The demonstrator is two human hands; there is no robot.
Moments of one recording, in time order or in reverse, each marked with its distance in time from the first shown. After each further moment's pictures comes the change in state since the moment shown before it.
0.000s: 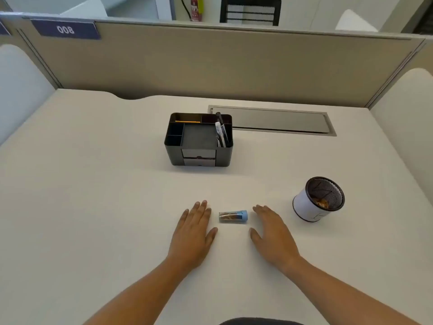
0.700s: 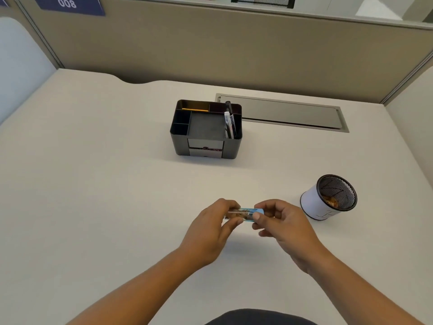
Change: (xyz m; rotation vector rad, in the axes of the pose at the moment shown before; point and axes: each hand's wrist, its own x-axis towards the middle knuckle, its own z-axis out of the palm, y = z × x) left_hand -0.013 0.040 -0.052 -0.621 0.138 0.145; right_hand -0.013 -0.046 -0.057 0.953 -0.087 0.181
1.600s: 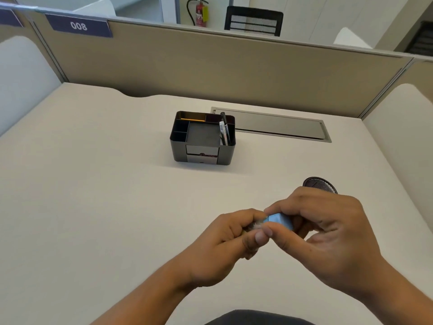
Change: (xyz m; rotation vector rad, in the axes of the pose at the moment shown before) left_hand -0.040 0.109 -0.050 -0.806 -0.318 0.144; right_hand -0.106 -0.115 -0.008 -0.620 -0.001 -0.875
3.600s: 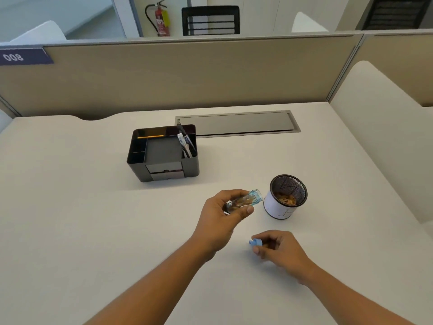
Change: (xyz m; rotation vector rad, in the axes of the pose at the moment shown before) left_hand 0.115 -0.081 0.015 0.233 0.350 -0.231; right_hand -0.096 0.204 0.056 0.532 -0.077 0.961
